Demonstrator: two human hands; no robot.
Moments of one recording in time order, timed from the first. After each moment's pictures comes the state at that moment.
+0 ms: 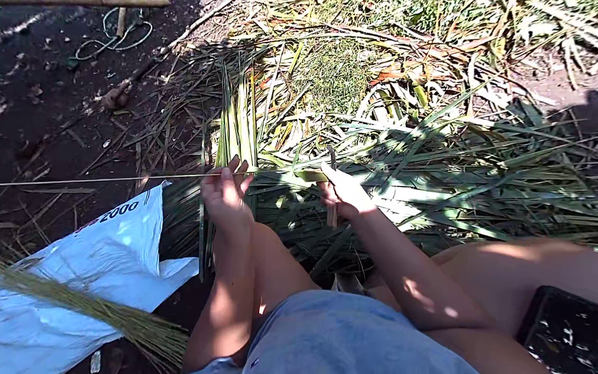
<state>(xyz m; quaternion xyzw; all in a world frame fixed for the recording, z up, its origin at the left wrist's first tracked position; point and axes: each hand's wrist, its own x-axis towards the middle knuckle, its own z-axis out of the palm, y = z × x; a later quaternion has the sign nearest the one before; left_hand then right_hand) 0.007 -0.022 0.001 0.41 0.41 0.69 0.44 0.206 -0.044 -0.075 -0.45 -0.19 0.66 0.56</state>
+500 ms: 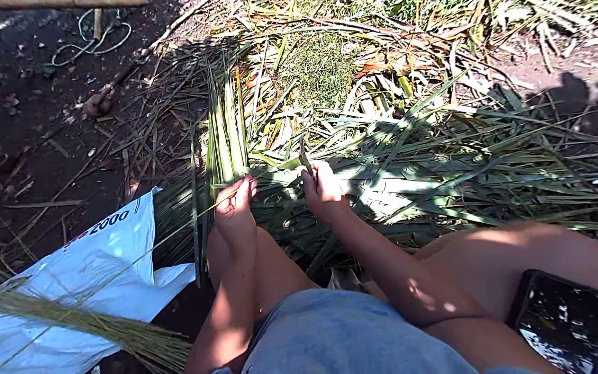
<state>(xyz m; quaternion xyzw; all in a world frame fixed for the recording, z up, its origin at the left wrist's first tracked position) 0.013 -0.030 -0.036 0.49 0.42 0.65 0.40 0.169 -0.060 -0.064 -0.68 -0.53 0.19 0.47</state>
